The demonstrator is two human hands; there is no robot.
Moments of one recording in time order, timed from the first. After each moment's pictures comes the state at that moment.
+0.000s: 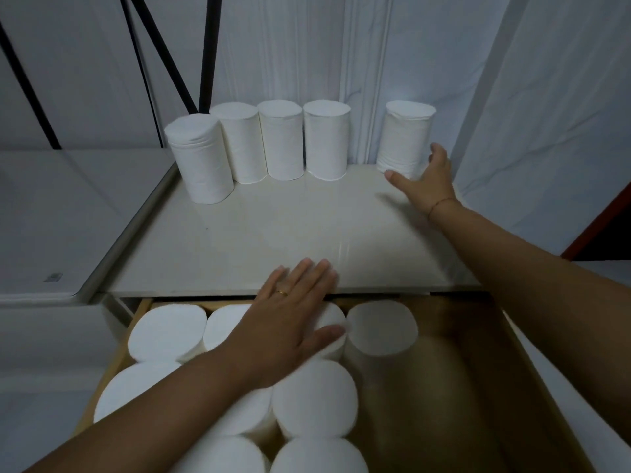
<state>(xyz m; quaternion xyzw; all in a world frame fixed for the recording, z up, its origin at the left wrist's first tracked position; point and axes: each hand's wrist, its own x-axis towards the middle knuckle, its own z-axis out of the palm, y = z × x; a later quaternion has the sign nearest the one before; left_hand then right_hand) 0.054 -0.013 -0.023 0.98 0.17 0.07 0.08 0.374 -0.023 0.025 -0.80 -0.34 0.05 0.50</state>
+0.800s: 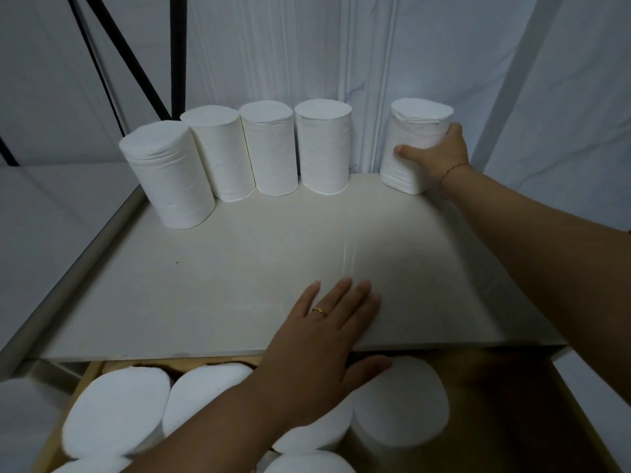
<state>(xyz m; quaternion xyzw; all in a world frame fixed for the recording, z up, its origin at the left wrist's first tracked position) 0.127 0.008 -0.040 0.99 0.13 0.07 0.07 0.471 0.063 0.024 -0.79 -0.29 0.03 0.54</state>
